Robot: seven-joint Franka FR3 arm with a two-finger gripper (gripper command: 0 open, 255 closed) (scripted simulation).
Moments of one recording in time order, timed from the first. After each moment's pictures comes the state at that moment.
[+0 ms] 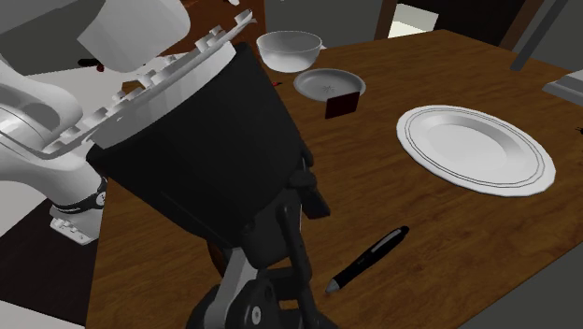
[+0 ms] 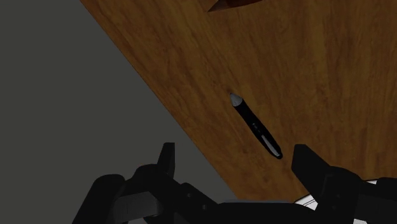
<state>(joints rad) -0.01 0.01 -0.32 -1.81 0.23 2.25 -0.58</state>
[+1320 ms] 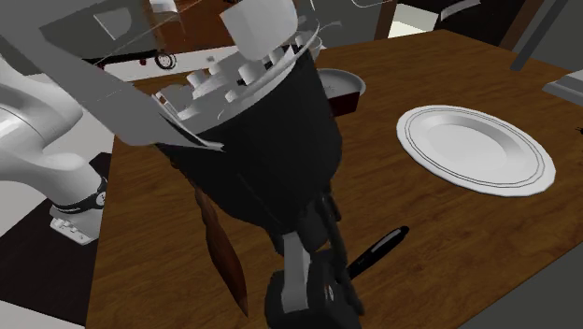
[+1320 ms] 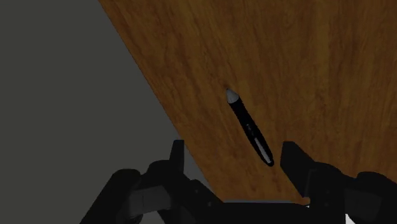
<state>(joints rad) 0.00 0.07 -0.31 -1.74 0.21 2.20 -0.65</state>
